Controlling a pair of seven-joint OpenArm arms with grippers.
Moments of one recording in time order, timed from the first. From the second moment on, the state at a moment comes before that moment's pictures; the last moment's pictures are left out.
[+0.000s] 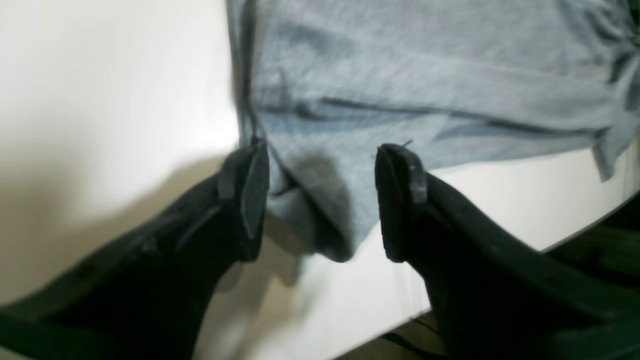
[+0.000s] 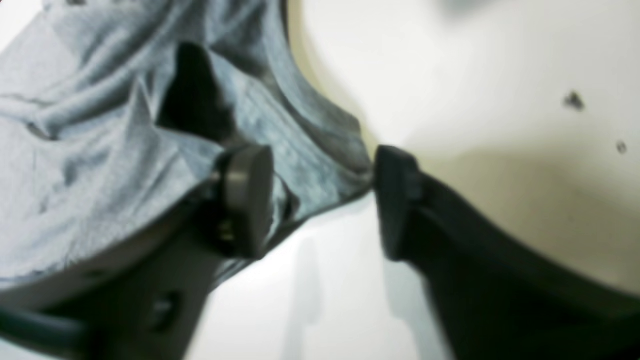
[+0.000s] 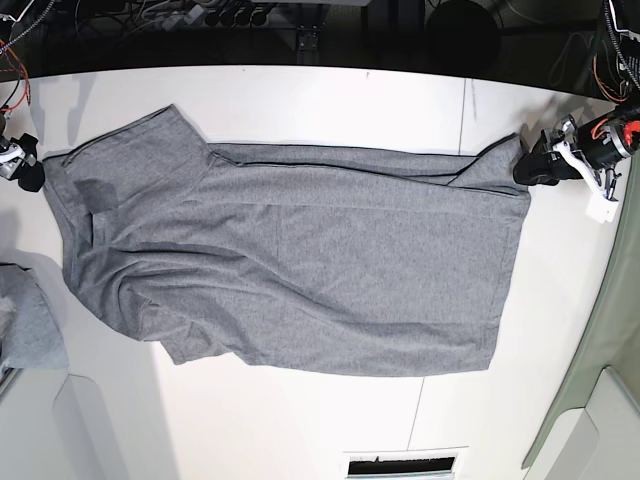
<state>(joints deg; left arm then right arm) 11.2 -29.2 -20.2 68.2 -50.6 -37.9 46.1 -7.4 18.0 44.9 74.3 34.7 33.3 -50.5</state>
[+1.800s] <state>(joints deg) 21.2 -32.4 -17.5 83.8 -41.0 -38.2 45.4 -16.3 17.8 41.4 73.6 48.8 34.3 -60.4</state>
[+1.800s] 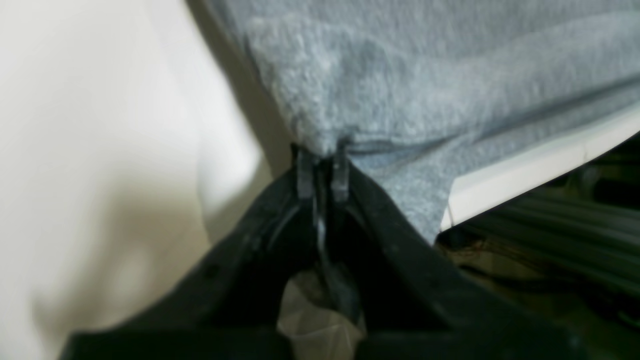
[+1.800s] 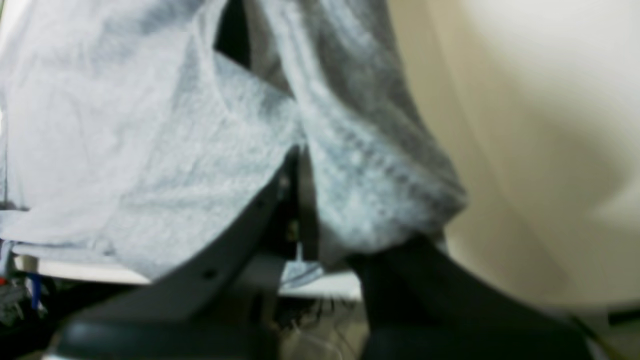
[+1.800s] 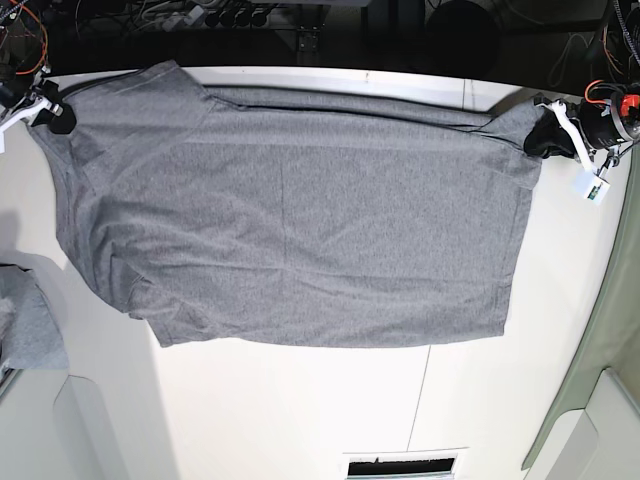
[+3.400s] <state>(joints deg) -9.9 -32.6 -5.0 64.7 -37.8 -34.9 37.6 20.3 22.7 21.8 42.9 17.7 24.7 -32.1</state>
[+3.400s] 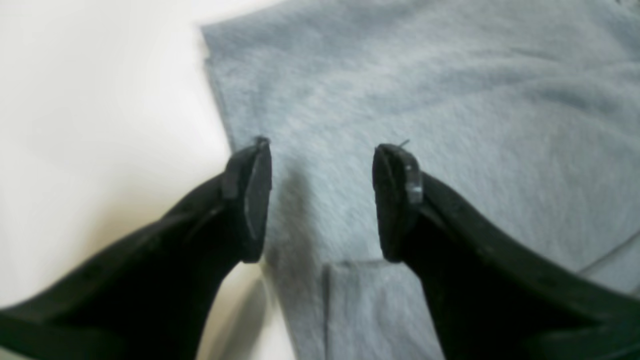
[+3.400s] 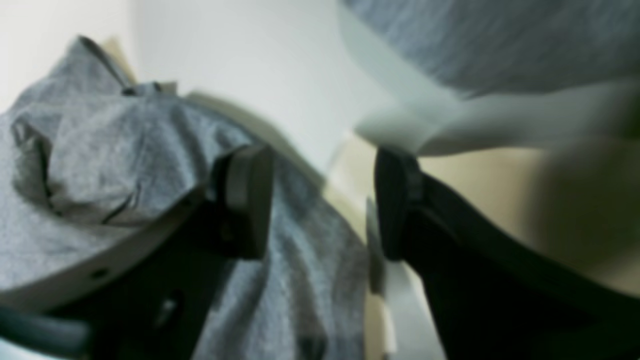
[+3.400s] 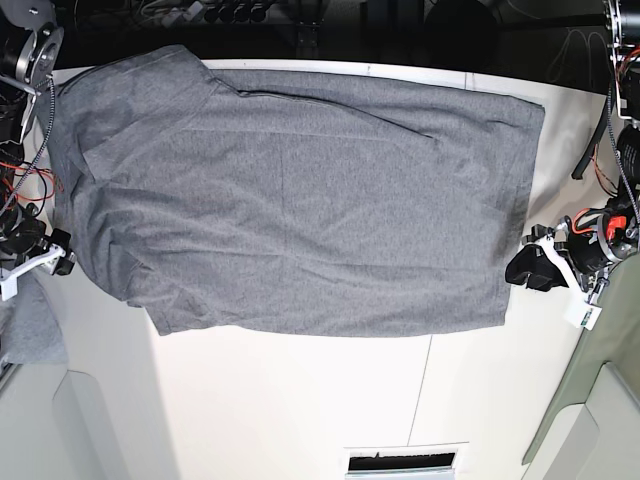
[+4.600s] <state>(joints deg) -28.5 -28.9 -0.3 32.4 -36.0 -37.9 28.0 20.0 20.2 21.6 47.4 21.7 31.4 -39.6</state>
